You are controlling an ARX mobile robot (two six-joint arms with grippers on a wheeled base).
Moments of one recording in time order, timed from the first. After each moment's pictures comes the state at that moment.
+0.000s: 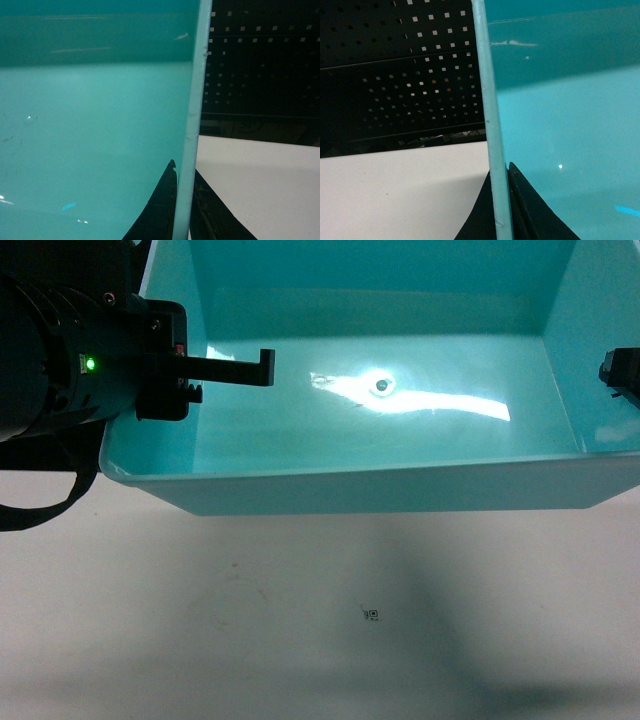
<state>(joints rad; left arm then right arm) -0.44 1.54 0.74 0.54 -0.40 -0.02 0.11 1.52 0.72 0.51 -0.11 0.09</state>
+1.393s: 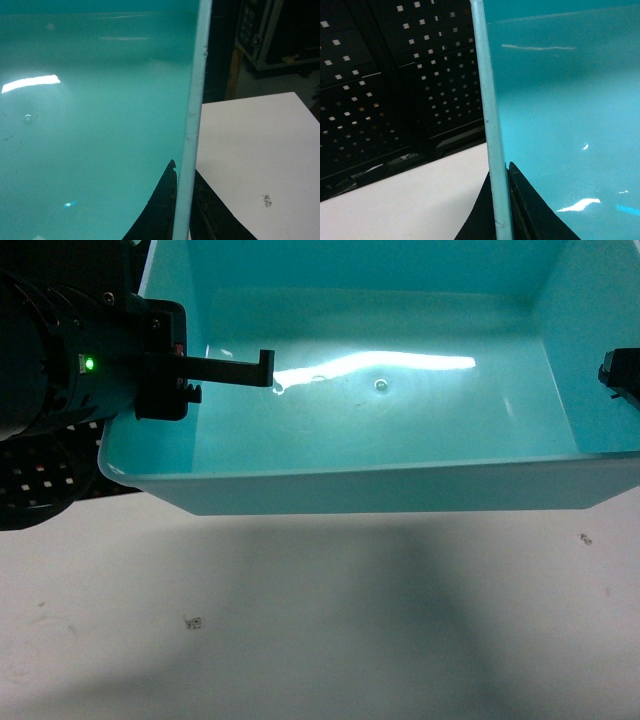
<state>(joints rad) -0.44 1.54 0.74 0.54 -0.40 -0.01 0.11 1.52 0.72 0.51 -0.11 0.09</state>
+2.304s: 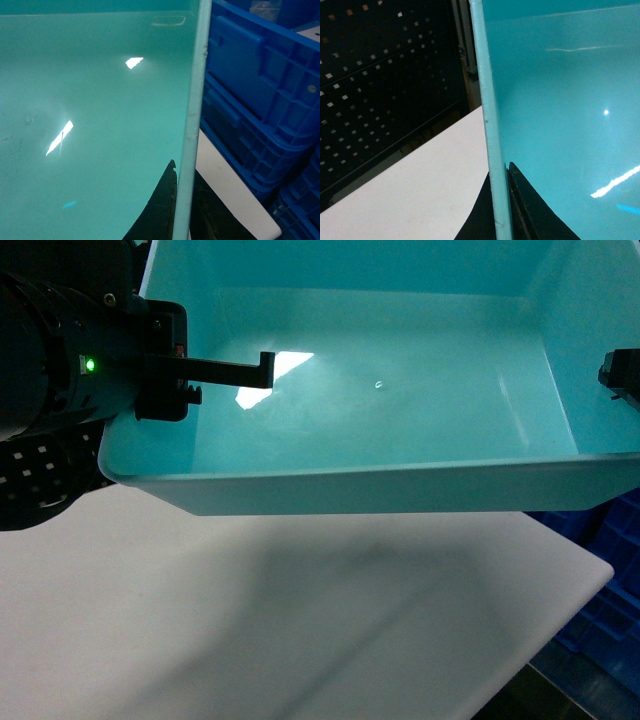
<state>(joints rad) -0.44 1.54 0.74 0.54 -0.40 0.00 0.11 1.52 0.72 0.51 -0.11 0.09</state>
